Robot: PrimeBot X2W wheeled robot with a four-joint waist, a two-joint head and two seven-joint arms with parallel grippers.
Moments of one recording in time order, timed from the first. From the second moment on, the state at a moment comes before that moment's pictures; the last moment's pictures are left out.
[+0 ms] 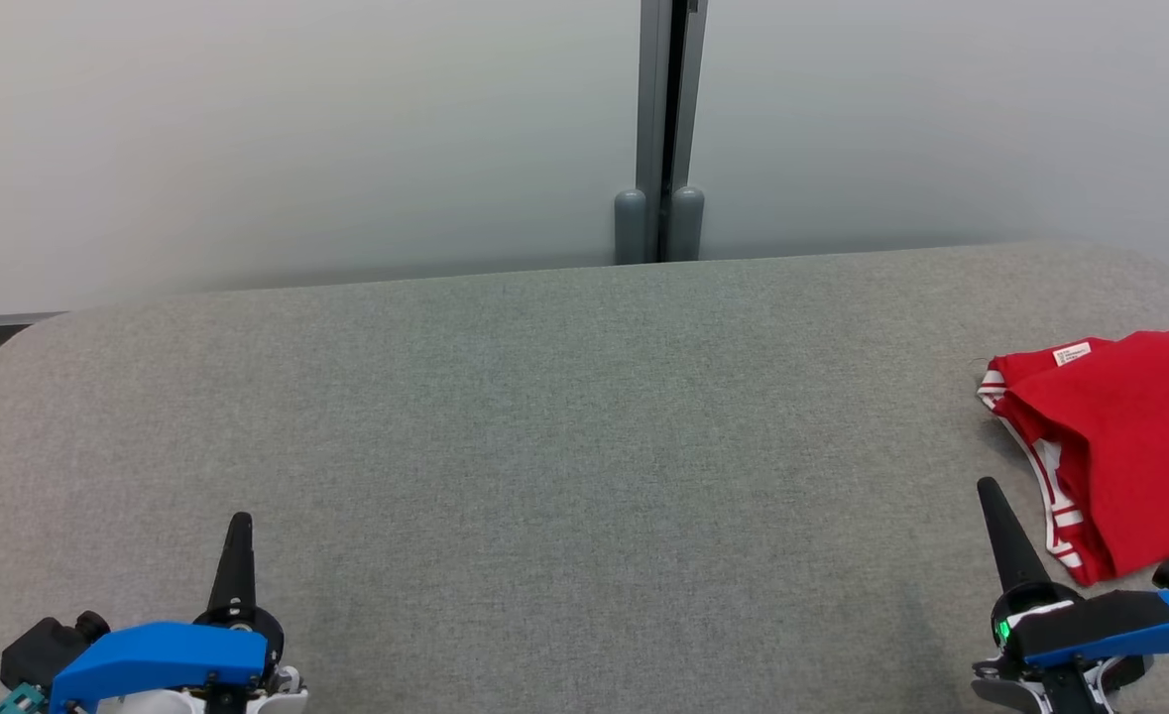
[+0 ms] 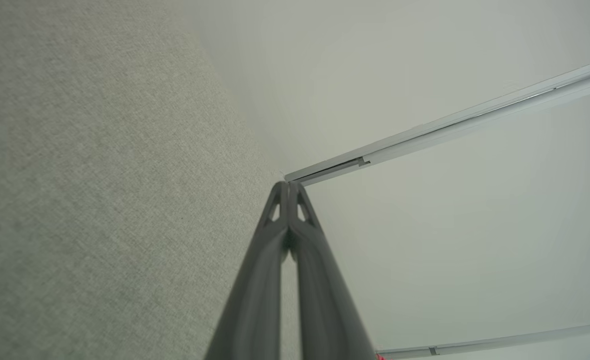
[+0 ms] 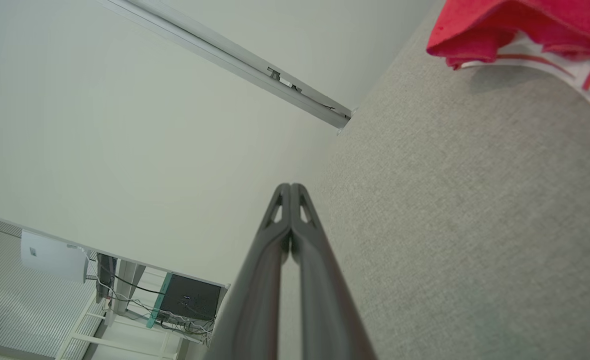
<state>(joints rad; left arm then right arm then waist) -0.05 0.10 0.00 0.28 -1.23 -0.09 -0.01 -0.07 -0.06 -0.09 0.23 1.11 0.13 0.06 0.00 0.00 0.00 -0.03</state>
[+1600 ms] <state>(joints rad) -0.09 0.06 0.10 0.25 -1.55 -0.12 0.10 -0.10 -0.05 -0.11 0.24 1.53 0.13 0.10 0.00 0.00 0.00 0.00</state>
